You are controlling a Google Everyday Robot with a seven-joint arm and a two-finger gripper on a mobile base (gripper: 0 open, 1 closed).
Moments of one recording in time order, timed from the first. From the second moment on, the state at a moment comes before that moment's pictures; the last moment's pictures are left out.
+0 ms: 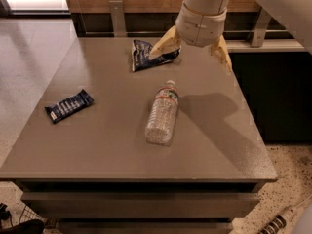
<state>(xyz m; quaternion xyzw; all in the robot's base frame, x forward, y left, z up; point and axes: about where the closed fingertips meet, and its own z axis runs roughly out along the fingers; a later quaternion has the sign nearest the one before) 0.569 -0.092 0.926 0.11 0.99 0.04 0.05</state>
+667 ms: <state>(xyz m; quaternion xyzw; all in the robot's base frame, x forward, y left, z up) 0.545 -0.054 0.903 0.11 0.99 0.05 0.06</state>
